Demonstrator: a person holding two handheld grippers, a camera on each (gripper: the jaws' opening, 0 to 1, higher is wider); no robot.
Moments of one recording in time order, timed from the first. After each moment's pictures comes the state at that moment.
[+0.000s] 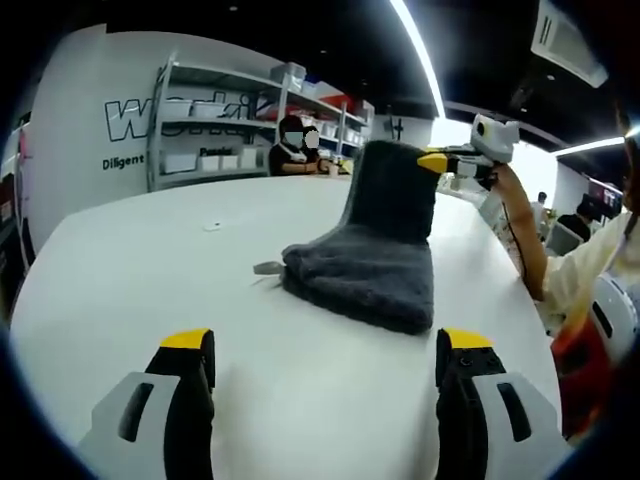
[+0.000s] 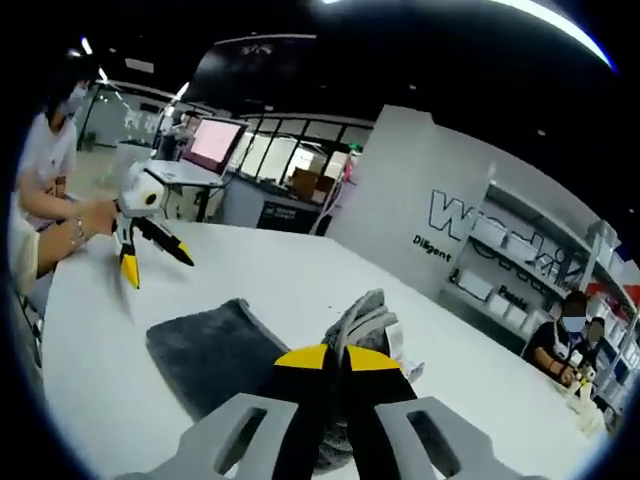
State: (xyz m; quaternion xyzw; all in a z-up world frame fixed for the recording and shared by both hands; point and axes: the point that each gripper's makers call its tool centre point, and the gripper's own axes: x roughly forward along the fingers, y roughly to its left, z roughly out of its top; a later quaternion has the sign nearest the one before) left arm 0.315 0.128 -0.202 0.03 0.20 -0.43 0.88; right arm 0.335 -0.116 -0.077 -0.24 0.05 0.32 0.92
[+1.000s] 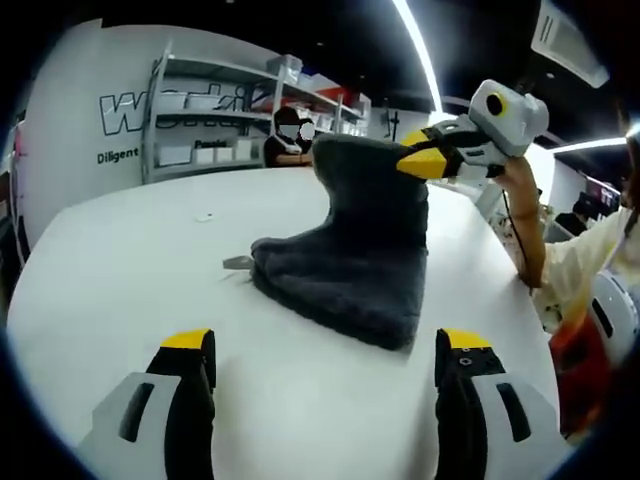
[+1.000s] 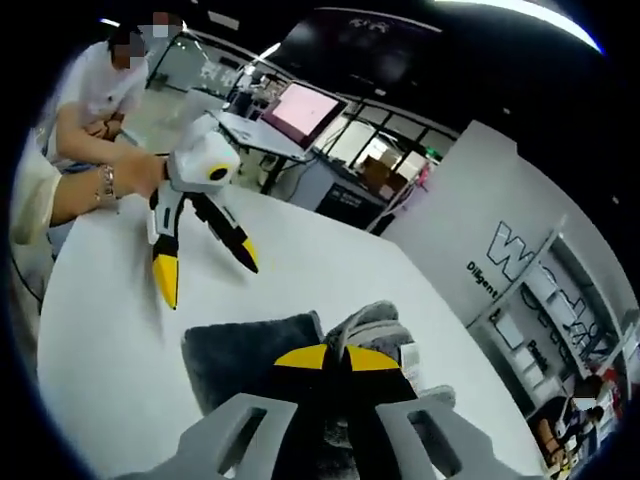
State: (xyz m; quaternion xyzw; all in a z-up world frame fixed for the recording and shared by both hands) left arm 0.311 0.122 -0.212 0.04 0.21 -0.44 0.87; right arm 0.323 0.022 -0.118 -0.36 0.06 0.41 0.83
